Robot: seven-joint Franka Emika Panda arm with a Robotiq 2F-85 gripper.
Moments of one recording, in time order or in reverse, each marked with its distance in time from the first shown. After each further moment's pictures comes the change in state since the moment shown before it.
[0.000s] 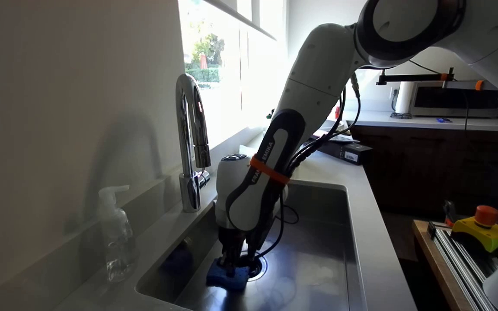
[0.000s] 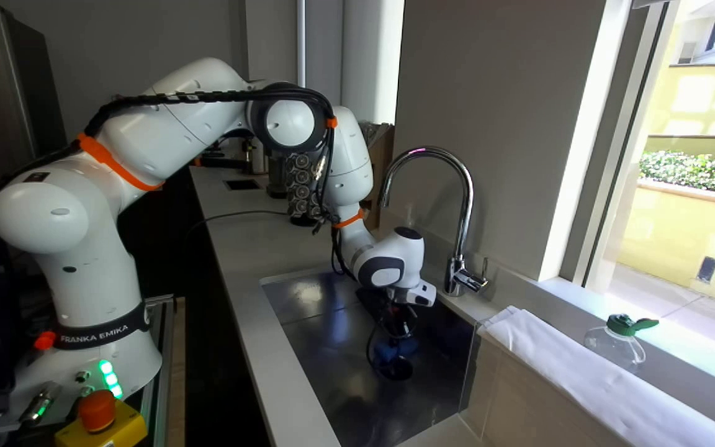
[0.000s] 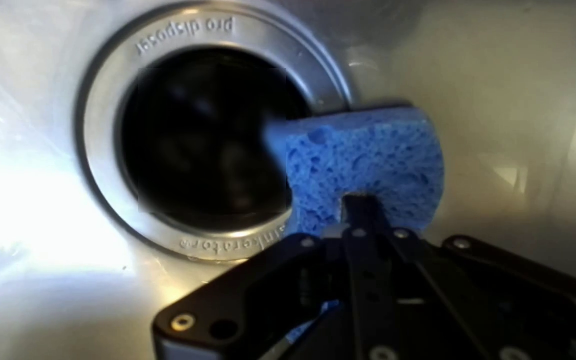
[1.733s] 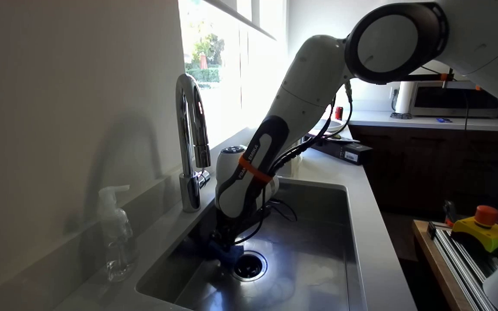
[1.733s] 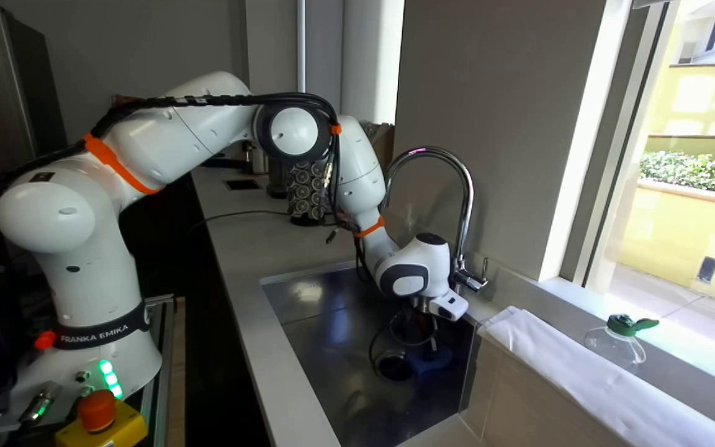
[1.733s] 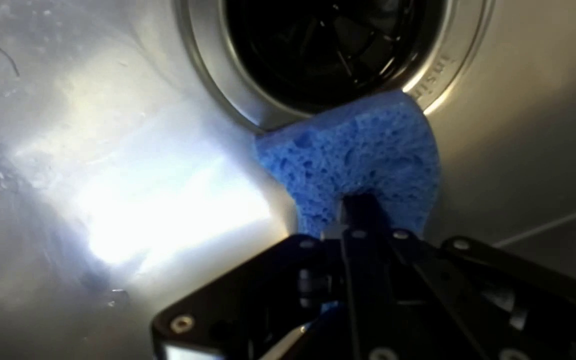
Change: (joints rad) arm 0.054 0.082 -0.155 0.171 0.108 -0.005 0.286
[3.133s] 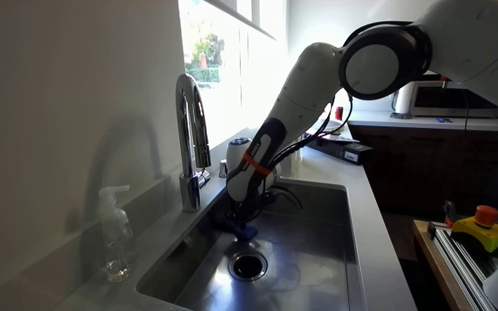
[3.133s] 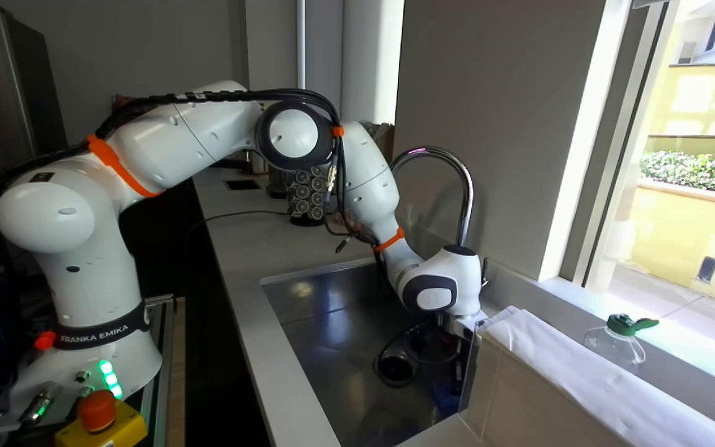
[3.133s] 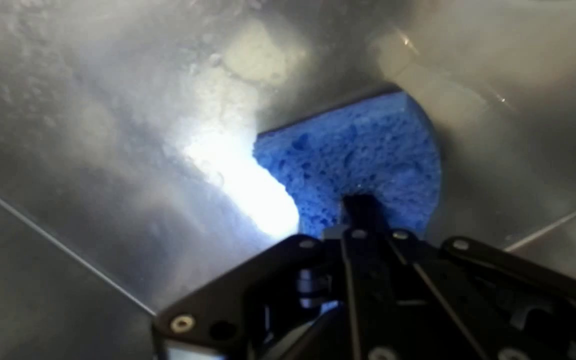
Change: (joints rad) arm -0.001 0.058 -0.167 0.113 0.018 -0.114 0.183
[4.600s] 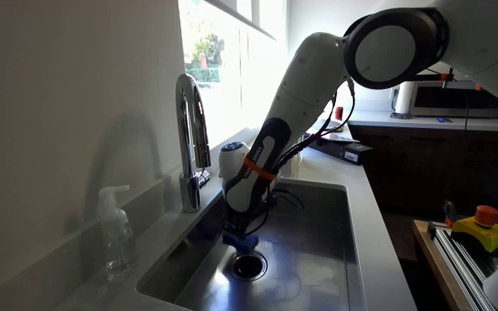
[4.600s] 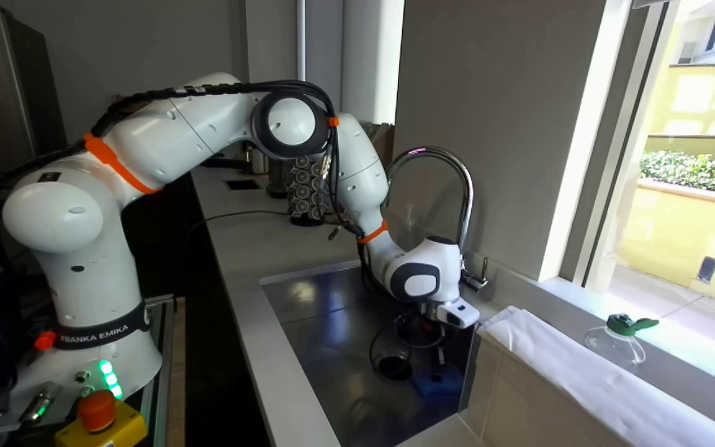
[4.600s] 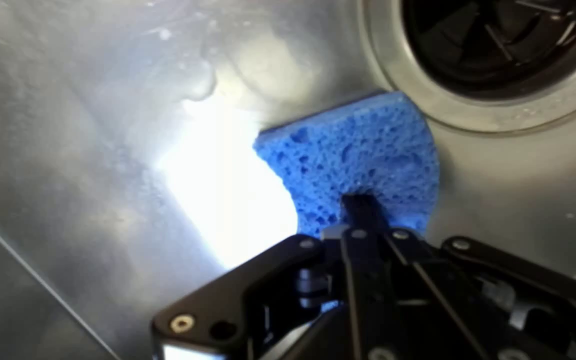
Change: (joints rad) arm 0.074 -0.055 0.011 -0.096 -0.081 -0.005 -0.043
